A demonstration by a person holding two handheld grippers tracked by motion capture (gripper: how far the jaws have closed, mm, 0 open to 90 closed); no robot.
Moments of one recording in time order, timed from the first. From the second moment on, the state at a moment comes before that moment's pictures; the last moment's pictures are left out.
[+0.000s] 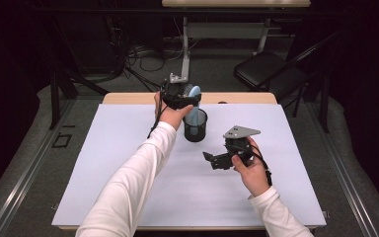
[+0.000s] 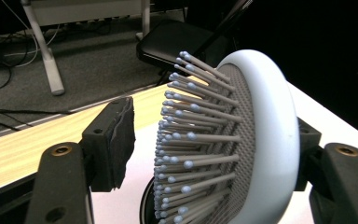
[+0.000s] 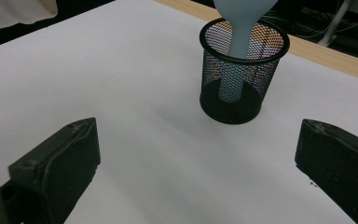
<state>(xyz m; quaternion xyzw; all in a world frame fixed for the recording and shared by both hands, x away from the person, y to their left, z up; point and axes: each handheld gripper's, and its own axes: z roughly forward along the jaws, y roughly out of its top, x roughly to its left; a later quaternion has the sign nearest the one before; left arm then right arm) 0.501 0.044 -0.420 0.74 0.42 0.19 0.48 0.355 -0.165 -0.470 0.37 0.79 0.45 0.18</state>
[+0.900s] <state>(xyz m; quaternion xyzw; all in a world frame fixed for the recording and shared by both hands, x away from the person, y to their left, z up) 0.501 0.045 -0.420 0.74 0.42 0.20 0.48 0.355 -0.164 -0.471 0.37 0.79 0.45 0.18</state>
